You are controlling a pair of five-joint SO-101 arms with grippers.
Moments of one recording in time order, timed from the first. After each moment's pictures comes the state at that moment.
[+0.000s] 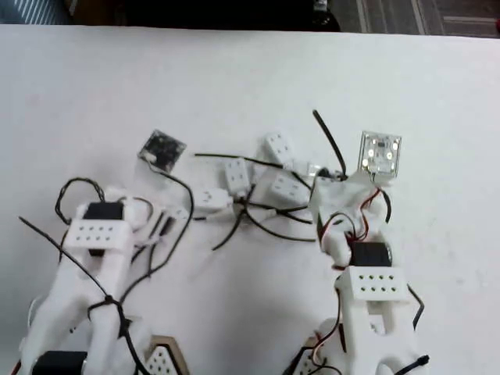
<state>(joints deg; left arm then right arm) -5.1 -30.6 57.3 50.1 -26.1 -3.3 -52.1 69.6 26.7 -8.0</state>
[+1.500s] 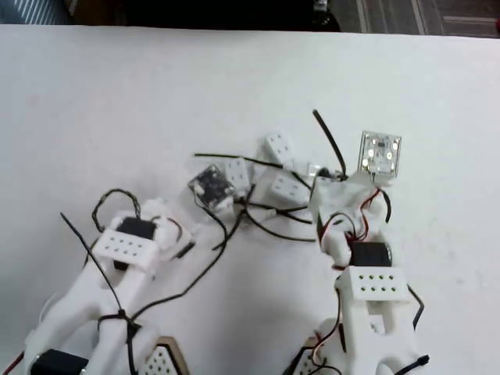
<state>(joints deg) 9.9 -31.4 65.8 47.0 -35.1 -3.3 -52.1 69.6 26.7 -8.0</state>
